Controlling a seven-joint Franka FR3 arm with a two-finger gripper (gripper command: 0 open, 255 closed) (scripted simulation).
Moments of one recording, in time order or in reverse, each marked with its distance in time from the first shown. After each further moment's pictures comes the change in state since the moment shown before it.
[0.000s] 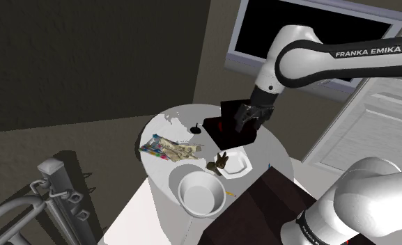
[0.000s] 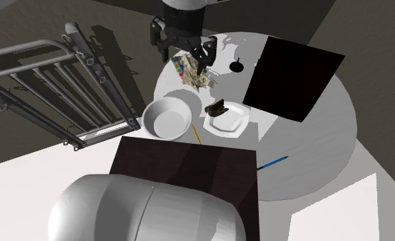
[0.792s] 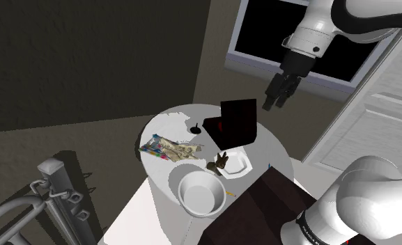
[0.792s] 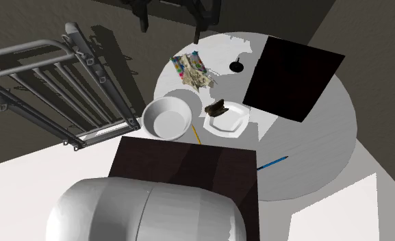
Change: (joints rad) arm 0.067 -0.178 -0.088 0.203 -0.019 -0.383 -0.189
